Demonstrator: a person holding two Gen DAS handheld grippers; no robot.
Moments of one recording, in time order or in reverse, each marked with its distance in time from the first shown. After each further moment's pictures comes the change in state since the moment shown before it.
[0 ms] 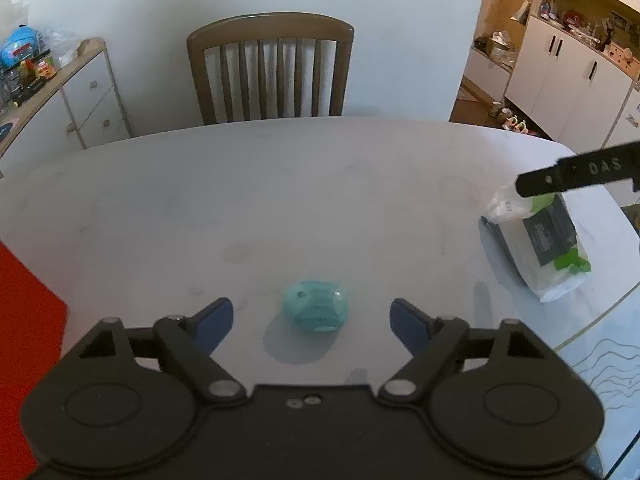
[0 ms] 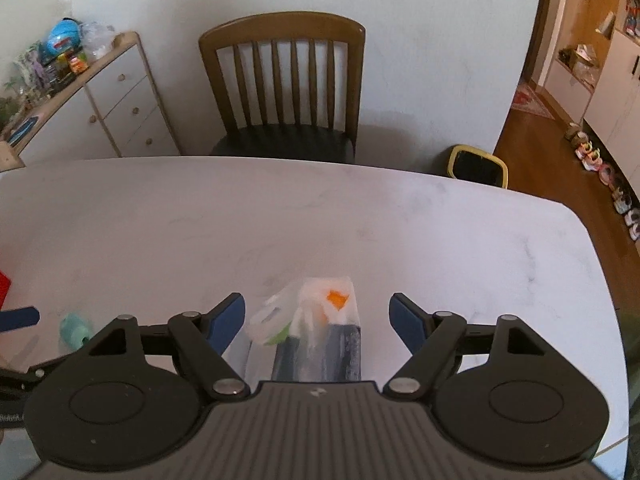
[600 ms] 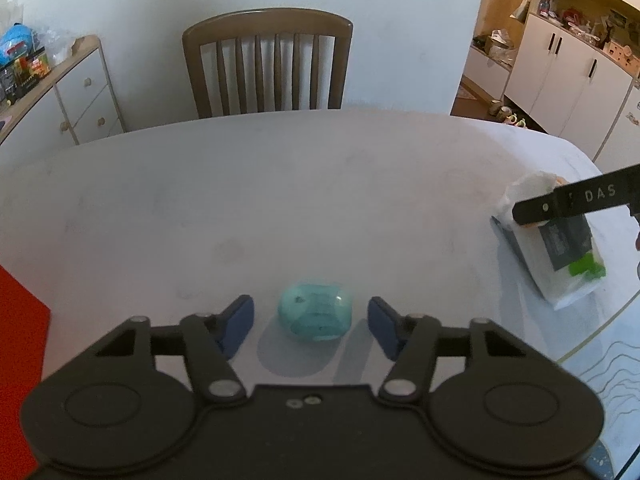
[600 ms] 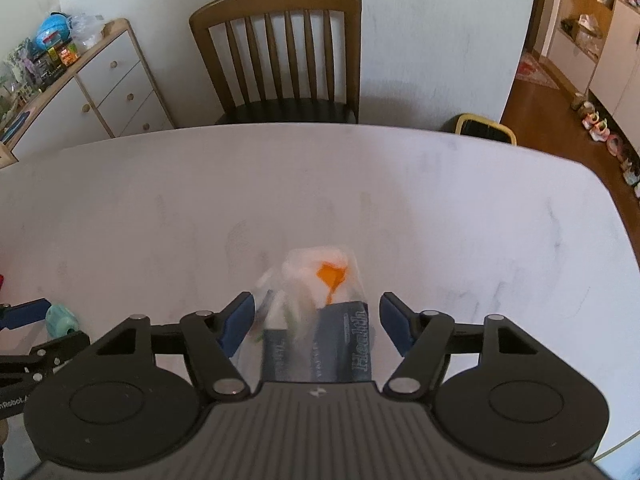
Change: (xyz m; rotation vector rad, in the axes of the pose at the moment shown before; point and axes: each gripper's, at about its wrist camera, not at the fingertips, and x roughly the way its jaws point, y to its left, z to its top) left arm 0.018 0.000 0.000 0.001 0.000 0.000; right arm 0.024 -0.003 -0.014 0.041 0.074 0.031
